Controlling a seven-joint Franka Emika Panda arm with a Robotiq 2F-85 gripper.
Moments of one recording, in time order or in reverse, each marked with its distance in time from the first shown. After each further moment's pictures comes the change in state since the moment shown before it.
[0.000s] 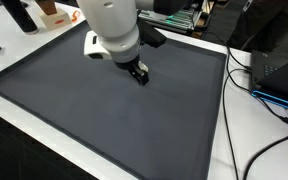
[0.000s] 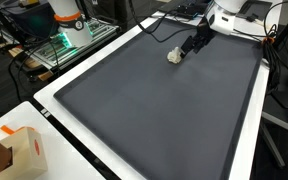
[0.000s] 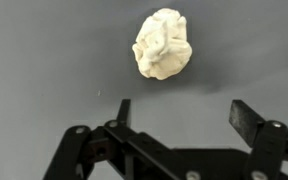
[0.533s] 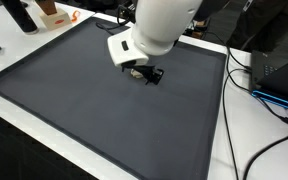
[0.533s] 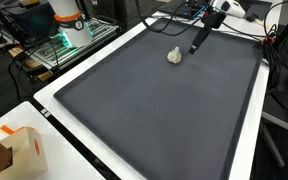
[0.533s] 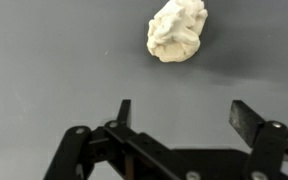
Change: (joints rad) arm 0.107 -0.001 0.007 0.008 -0.255 0.013 -0.151
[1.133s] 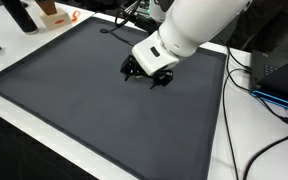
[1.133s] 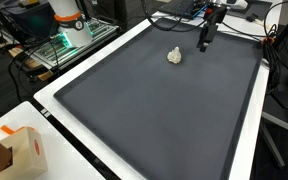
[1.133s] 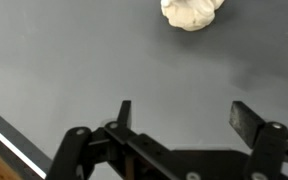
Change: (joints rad) arm 0.053 -0.022 0.019 -0.070 -0.203 0.142 -0.136
